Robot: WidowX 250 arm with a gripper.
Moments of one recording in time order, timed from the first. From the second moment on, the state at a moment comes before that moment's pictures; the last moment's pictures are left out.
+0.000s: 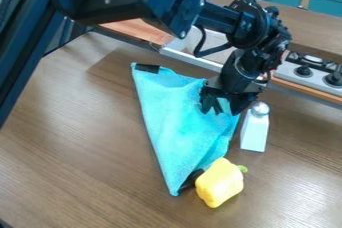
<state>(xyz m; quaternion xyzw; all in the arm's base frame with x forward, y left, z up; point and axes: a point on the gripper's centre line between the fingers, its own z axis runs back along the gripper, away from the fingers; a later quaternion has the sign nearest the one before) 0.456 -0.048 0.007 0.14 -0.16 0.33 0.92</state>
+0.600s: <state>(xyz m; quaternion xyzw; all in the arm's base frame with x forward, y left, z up) 0.456 -0.044 -0.003 0.14 -0.16 0.33 0.92</state>
